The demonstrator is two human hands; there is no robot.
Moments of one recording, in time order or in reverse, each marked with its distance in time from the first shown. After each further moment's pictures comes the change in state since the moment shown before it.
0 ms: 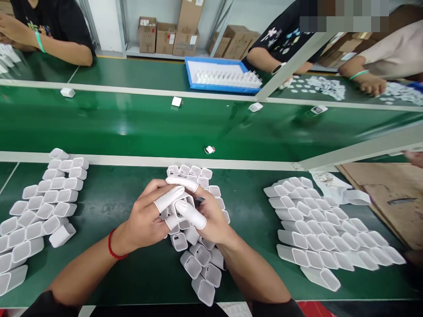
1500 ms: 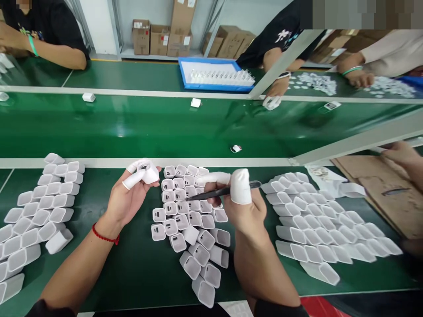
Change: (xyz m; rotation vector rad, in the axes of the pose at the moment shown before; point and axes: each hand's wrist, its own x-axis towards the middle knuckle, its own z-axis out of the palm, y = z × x) left_hand 0.018 -0.020 -0.020 -0.992 0.373 -1.009; right_hand -0.007 -0.011 -0.046 -0.208 0.347 -0.155
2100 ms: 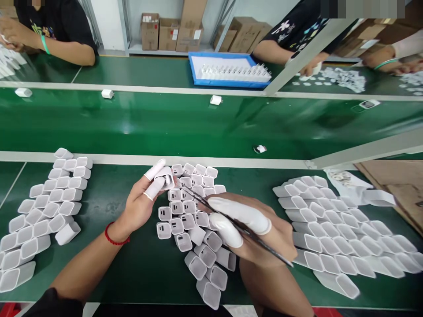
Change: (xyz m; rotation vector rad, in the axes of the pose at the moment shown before) left_hand -0.011 -0.022 0.000 0.159 -0.070 0.098; right_hand -0.017 -0.010 0.010 -0.280 -0.004 -0.706
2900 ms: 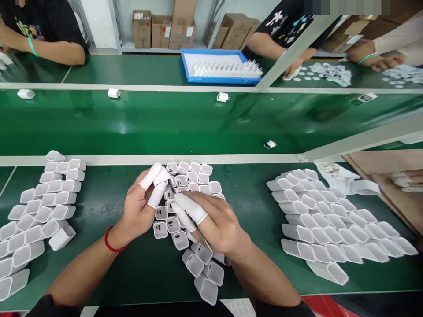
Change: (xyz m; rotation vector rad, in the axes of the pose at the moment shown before) left_hand -0.010 -0.013 -0.001 0.386 -0.028 0.246; right_hand -0.002 0.001 0.020 -0.378 -0.272 -0.182
